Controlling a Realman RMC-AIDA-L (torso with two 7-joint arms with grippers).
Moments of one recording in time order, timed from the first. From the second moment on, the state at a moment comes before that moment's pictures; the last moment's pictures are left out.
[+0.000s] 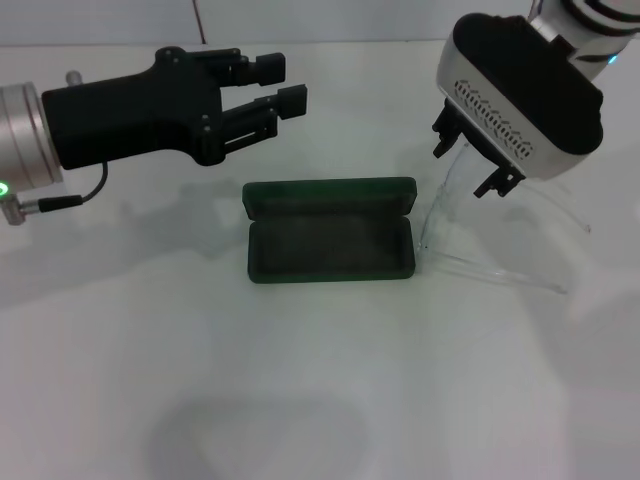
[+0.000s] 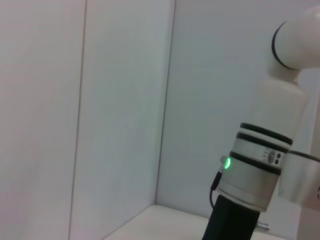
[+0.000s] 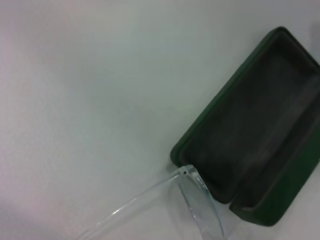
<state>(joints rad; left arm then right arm) -0.35 -2.09 1.06 1.11 1.55 1.50 -1.59 1.06 2.03 -1.46 -1.03 -2.63 -1.50 1.29</state>
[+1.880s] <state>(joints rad) -0.36 -2.01 0.89 0.78 1.53 1.74 -1.42 1.21 2.03 -1.57 -0.60 -2.55 -1.28 1.21</state>
